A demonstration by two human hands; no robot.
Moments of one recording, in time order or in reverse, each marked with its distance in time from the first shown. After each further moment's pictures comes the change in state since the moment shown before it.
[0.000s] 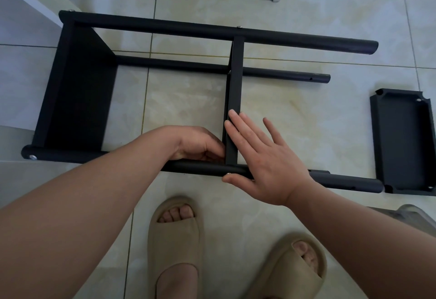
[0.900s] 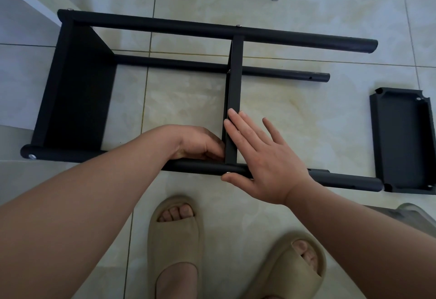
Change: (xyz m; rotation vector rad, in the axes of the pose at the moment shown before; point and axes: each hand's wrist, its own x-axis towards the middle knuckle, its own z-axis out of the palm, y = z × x) left_hand 0.002 0.001 0.001 0.060 0.047 -0.008; right_hand 0.000 -0.001 0.000 0.008 -0.010 0.011
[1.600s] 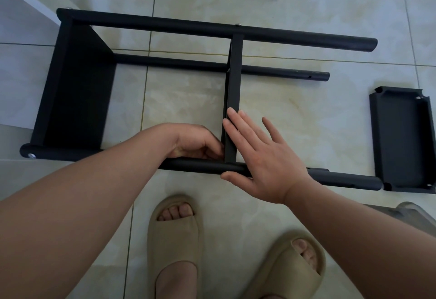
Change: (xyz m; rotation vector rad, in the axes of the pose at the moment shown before) left_hand -0.001 -0.001 -0.002 -0.078 -0.089 -0.040; right_hand 0.000 -0.001 -0.002 -0.019 -0.015 0.004
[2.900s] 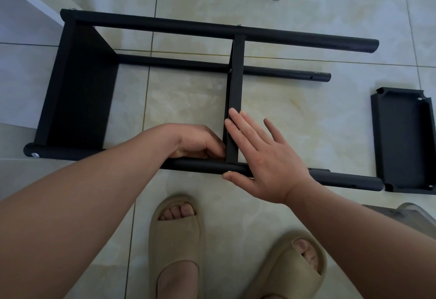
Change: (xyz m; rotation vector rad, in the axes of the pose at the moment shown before) left_hand -0.003 0.001 0.002 0.022 0.070 0.050; right_hand 0.000 -0.001 0.000 0.025 0.021 0.009
